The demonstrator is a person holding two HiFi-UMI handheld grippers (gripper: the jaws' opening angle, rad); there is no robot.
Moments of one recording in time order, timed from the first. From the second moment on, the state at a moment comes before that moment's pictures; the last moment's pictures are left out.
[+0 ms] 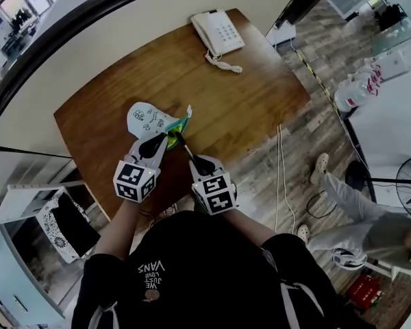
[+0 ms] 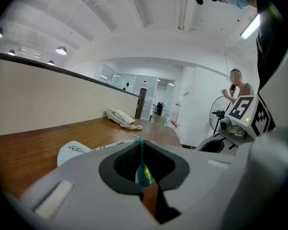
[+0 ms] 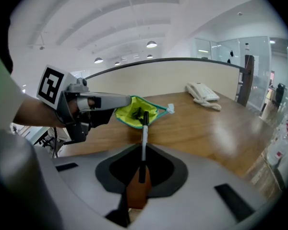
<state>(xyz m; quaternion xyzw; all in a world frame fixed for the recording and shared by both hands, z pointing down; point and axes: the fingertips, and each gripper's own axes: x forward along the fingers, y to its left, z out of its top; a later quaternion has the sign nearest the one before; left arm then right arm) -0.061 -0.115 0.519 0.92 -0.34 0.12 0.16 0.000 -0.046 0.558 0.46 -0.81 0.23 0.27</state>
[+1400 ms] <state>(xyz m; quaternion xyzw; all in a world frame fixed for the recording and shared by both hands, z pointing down) -0.066 -0.099 0.506 0.92 -0.32 0.02 0.21 -0.029 -0.081 0.529 0.41 -0.85 0.22 0.25</state>
